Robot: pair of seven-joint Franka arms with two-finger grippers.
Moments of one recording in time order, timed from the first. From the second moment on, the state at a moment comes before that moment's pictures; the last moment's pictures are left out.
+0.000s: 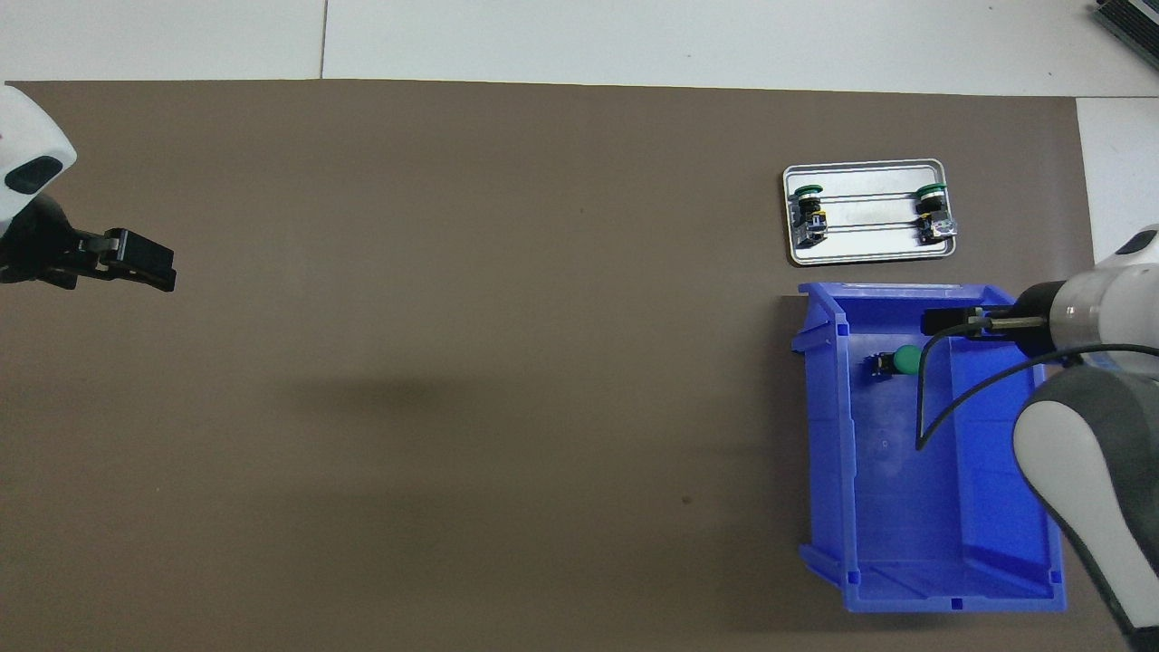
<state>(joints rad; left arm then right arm) -0.10 0.09 0.06 -1.58 0.00 1.61 0.05 -0.01 -0.13 -0.04 -2.03 0.03 2.02 0.01</state>
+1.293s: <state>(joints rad) -0.10 0.08 0.06 -1.58 0.00 1.61 0.05 0.01 -0.05 -0.05 -1.61 -0.02 1.55 0.07</state>
